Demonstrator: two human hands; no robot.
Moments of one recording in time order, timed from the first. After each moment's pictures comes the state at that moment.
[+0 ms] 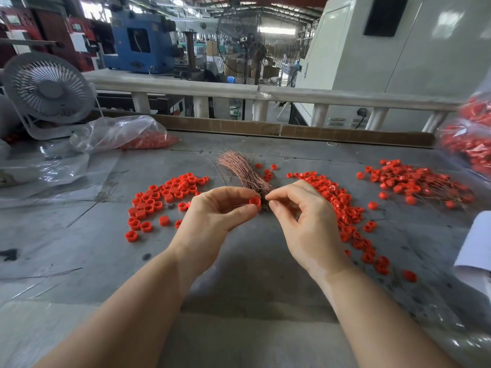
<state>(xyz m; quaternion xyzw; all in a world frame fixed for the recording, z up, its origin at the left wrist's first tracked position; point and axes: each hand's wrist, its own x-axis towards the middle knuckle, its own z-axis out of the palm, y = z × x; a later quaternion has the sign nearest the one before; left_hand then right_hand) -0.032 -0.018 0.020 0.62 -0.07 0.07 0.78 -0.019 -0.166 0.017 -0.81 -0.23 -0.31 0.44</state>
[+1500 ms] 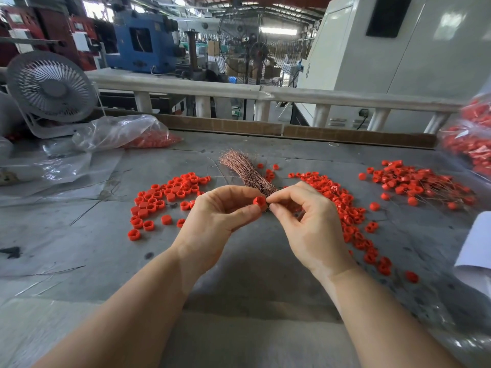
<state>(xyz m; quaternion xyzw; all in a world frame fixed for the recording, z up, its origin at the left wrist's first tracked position) -0.034 -0.017 0.022 0.60 -0.07 0.04 0.80 -0.021 -0.165 0.020 -0.81 -0.24 -0.28 0.45</state>
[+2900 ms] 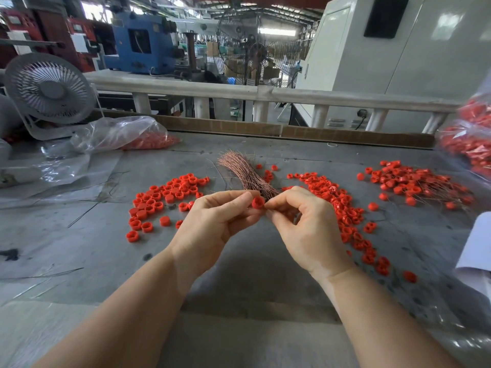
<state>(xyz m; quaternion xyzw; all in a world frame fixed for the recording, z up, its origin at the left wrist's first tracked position) -0.037 -0.018 0.030 0.52 -0.02 -0.02 0.85 -0.020 -0.166 0.018 -0.82 -0.23 -0.28 0.44</state>
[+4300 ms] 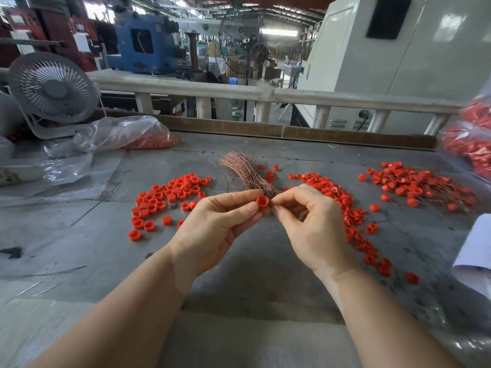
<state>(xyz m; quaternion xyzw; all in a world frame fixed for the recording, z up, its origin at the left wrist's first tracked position) -0.035 -0.016 0.026 0.48 -0.03 -0.06 0.88 -0.021 -0.166 0.019 -0.81 -0.22 -0.29 0.46</state>
